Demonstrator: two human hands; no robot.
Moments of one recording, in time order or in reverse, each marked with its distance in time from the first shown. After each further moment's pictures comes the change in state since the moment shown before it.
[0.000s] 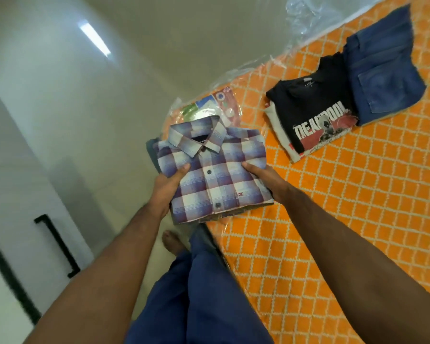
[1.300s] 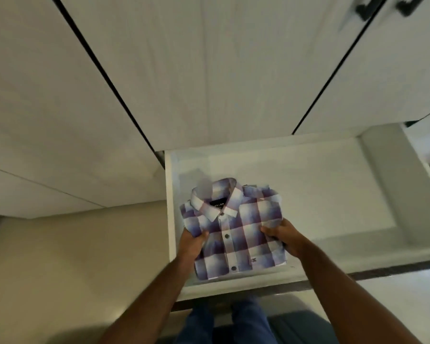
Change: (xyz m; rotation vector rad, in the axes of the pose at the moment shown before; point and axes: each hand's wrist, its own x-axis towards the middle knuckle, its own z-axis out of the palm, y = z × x) left_hand -0.367 -0.292 -0.303 -1.317 1.273 -0.131; right_hand -0.131 0.186 0.643 -1.512 -1.359 0.231
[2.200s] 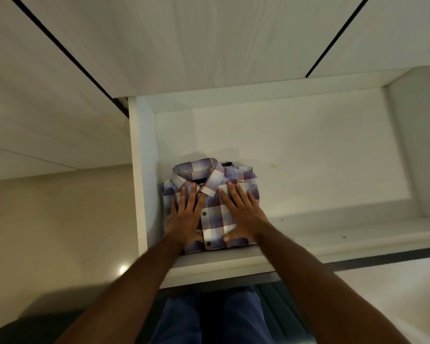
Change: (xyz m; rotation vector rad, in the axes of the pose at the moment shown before) left_hand 0.091 -0.083 0.036 1.563 -0.215 0.539; right_hand 0.091 0.106 0.011 -1.615 -0.101 -0.093
